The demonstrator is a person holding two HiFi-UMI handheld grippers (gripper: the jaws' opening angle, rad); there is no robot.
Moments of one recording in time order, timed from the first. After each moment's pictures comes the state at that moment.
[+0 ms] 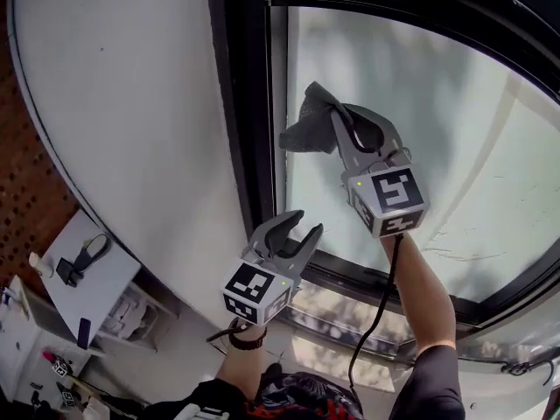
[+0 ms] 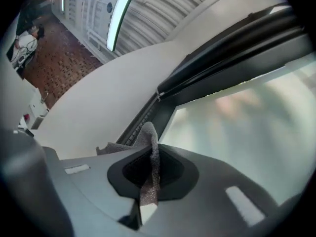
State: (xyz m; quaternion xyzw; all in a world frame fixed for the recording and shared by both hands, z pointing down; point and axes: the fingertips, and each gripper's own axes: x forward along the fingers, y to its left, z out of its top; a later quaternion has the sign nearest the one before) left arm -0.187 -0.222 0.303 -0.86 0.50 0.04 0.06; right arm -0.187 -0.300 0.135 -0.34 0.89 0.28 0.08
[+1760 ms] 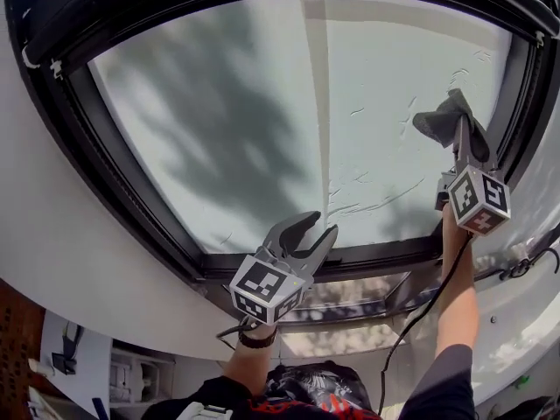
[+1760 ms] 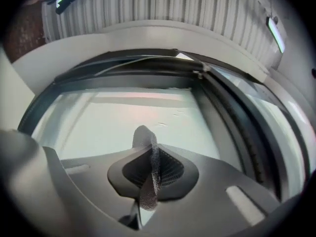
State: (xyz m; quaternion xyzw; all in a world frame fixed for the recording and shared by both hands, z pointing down) left arm 0.085 -0.227 0.318 -0.96 0.26 0.02 0.04; right arm 0.348 -0.264 0.155 -0.73 0.64 0.19 0.15
